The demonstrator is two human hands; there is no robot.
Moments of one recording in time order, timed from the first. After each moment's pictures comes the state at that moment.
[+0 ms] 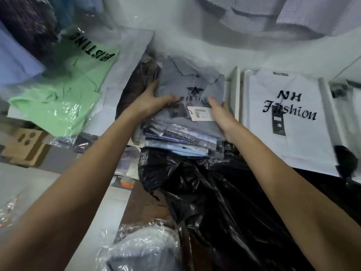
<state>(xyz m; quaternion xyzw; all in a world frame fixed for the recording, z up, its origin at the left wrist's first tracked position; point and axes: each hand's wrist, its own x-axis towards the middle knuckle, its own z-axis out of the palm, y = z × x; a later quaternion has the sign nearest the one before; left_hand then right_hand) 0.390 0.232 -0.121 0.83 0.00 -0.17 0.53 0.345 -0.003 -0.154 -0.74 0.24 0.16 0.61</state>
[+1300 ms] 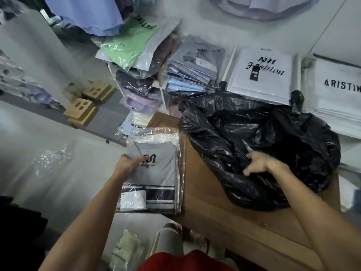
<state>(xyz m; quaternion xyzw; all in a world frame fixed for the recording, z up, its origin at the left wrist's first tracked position) -0.092 0.340 -0.266 0.80 0.38 -0.17 0.44 -0.042 -0.152 -0.174 -0.90 0.09 0.41 0.11</state>
